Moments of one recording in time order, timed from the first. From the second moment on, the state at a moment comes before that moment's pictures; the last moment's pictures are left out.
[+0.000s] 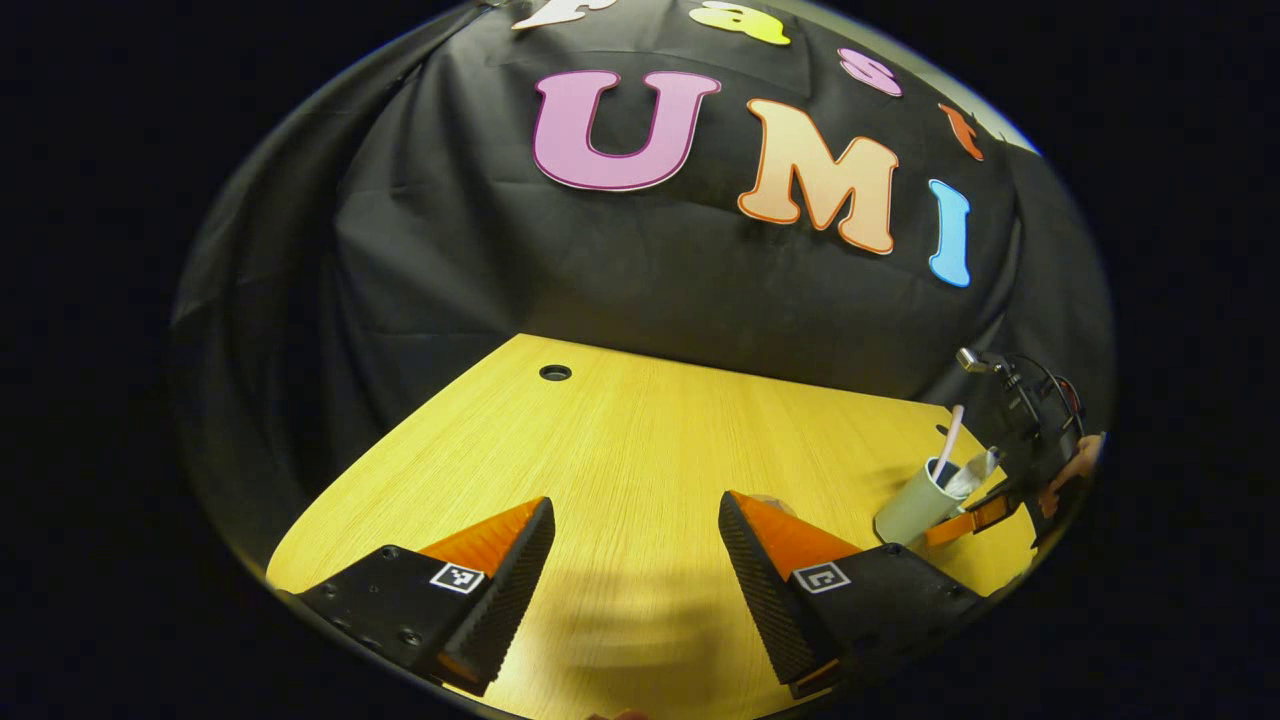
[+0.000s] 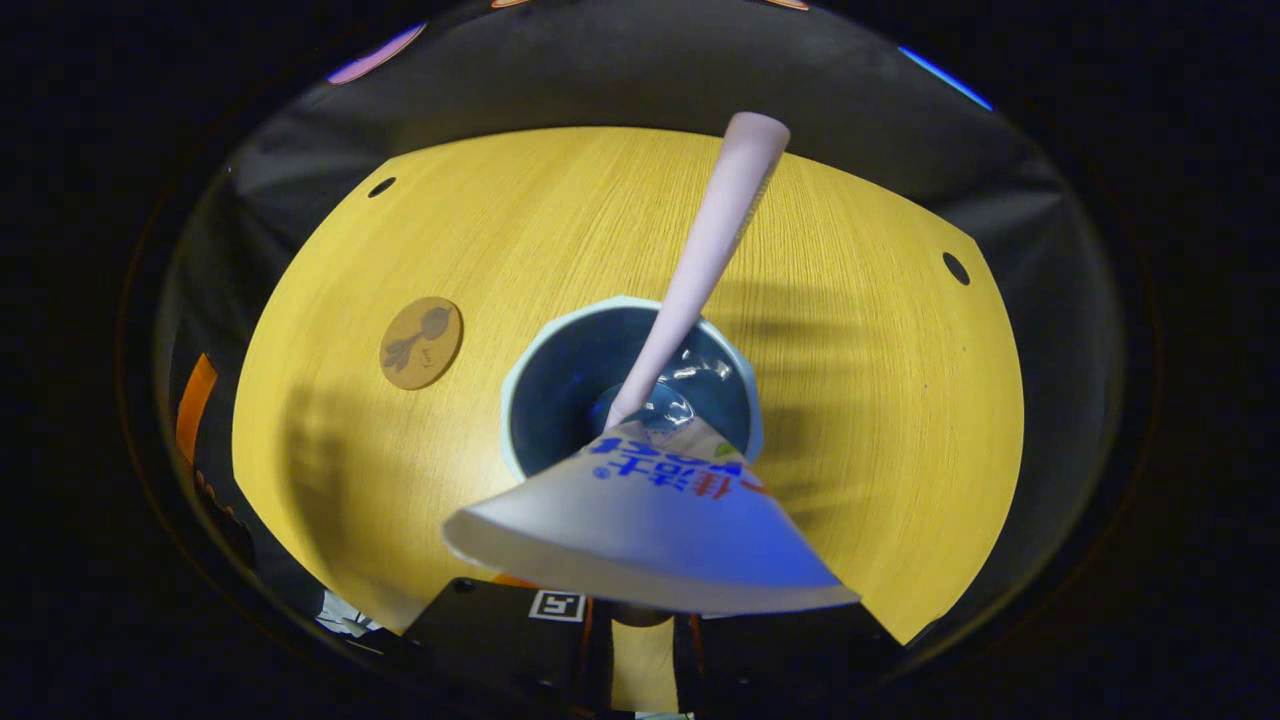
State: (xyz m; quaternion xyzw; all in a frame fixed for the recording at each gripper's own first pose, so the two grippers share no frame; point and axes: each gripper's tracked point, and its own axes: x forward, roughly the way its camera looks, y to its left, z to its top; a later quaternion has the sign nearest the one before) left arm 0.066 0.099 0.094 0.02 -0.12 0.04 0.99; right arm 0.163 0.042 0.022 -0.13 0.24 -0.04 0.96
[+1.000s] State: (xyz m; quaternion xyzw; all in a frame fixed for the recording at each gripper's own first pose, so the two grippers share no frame) left arm 0.046 0.098 0.050 0.00 -0.09 0.03 1.00; right arm 0.160 0.050 0.055 -0.26 0.23 0.06 0.94
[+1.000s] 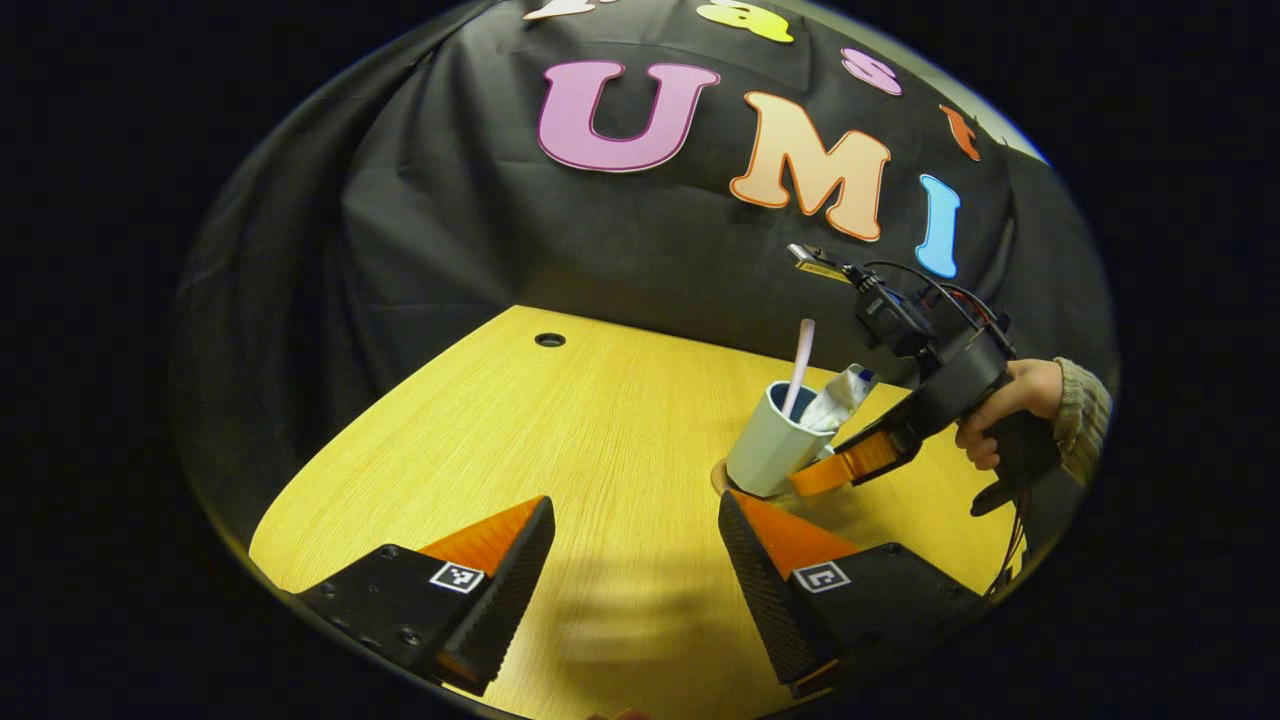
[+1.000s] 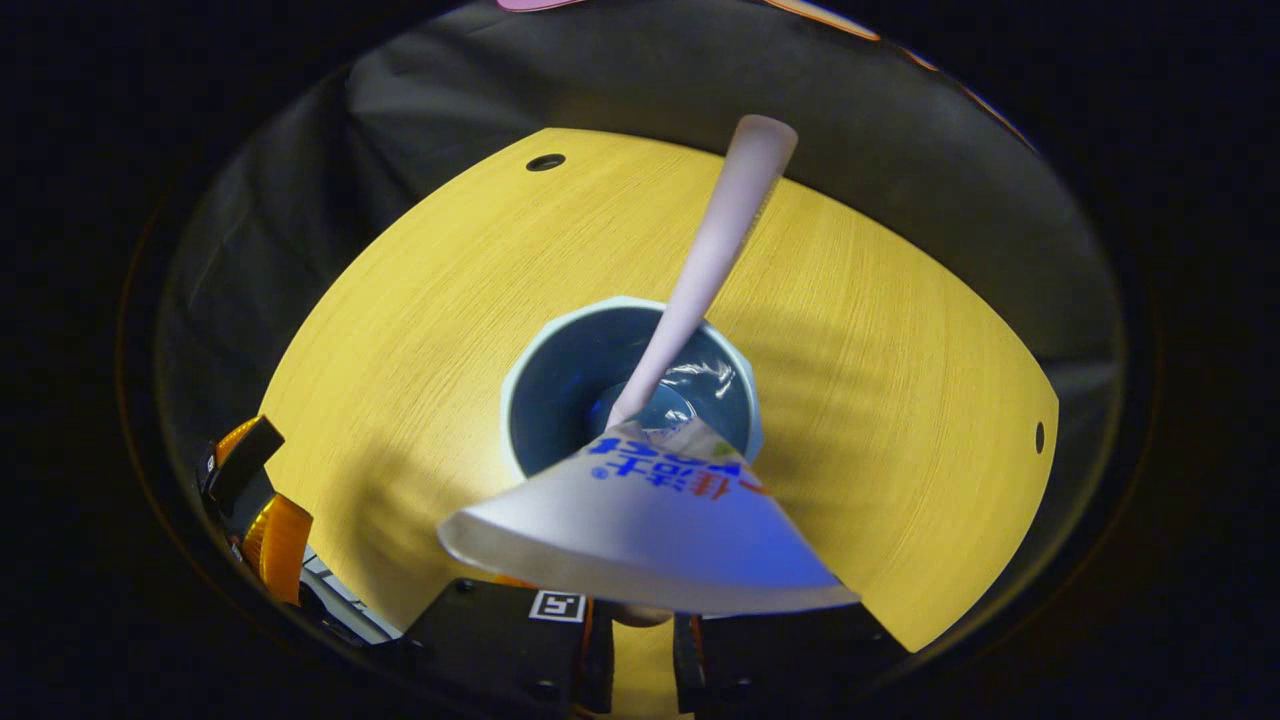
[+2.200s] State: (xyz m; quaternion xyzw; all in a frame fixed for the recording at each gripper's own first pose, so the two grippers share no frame) left arm 0.023 0.048 0.068 0.01 -0.11 0.01 0.99; right arm 0.031 0.016 0.149 -0.13 0.00 0.11 0.99
